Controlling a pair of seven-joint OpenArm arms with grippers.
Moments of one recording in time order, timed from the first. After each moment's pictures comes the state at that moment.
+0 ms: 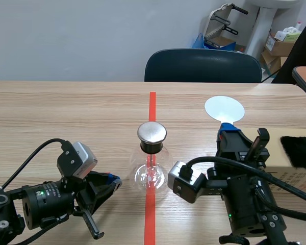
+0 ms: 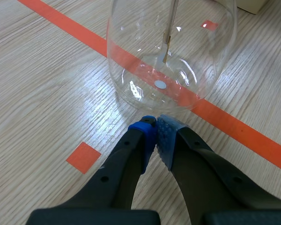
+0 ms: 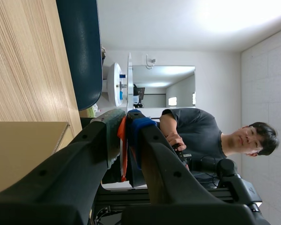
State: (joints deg) left arm -2.8 -35.3 48.3 69.0 -19.0 -17.4 -21.7; right arm -17.9 23.3 -36.2 86.2 -85.6 -35.6 -33.0
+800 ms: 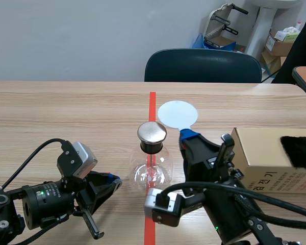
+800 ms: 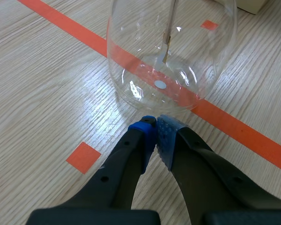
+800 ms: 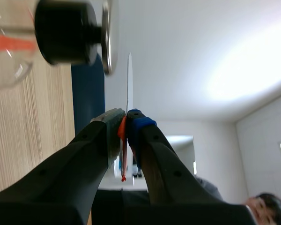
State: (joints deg) left arm -2.8 -35.3 48.3 69.0 -19.1 -17.3 -21.7; right arm -17.9 23.4 -36.2 86.2 -85.8 -35.6 -11.1
